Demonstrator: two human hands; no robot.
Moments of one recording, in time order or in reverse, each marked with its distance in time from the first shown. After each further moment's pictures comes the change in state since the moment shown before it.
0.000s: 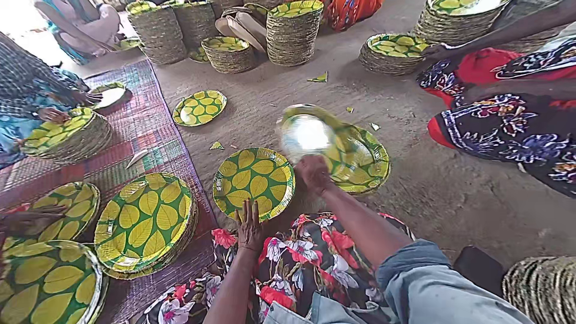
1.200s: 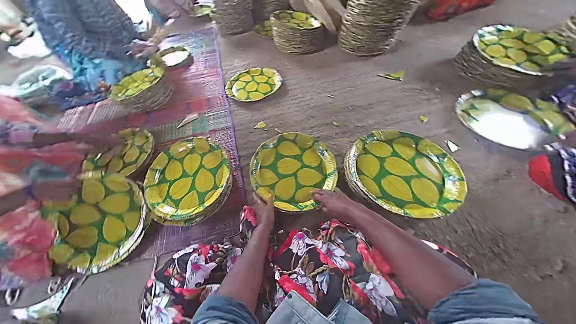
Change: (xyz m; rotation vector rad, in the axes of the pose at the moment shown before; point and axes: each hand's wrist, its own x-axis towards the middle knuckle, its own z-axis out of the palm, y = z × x) left_hand 0.021 -0.025 -0.008 -0.881 0.141 -0.974; right_hand -0.008 -0.042 0.038 0.072 -1.103 -0.149
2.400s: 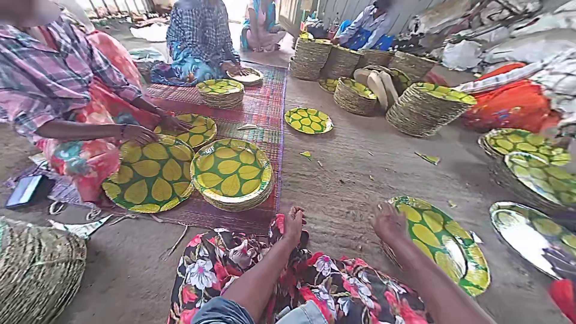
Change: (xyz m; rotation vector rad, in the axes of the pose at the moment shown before) left_hand -0.052 0.045 -0.065 -0.460 -0.186 0.056; right_hand -0.036 -0.019 -0.064 -0.212 0.537 0.313
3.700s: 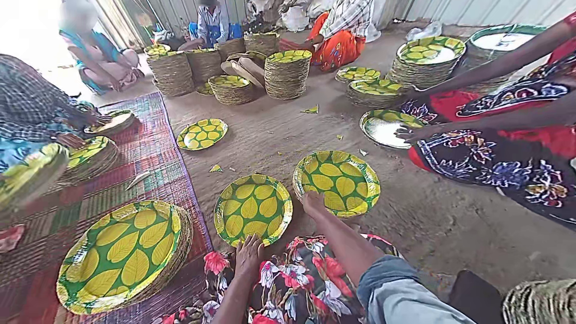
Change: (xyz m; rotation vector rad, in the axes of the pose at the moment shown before) left_hand 0.020 -0.073 0.040 1.520 -0.591 0.286; right_hand -0.003 0.051 0.053 0.263 -0.298 0.472
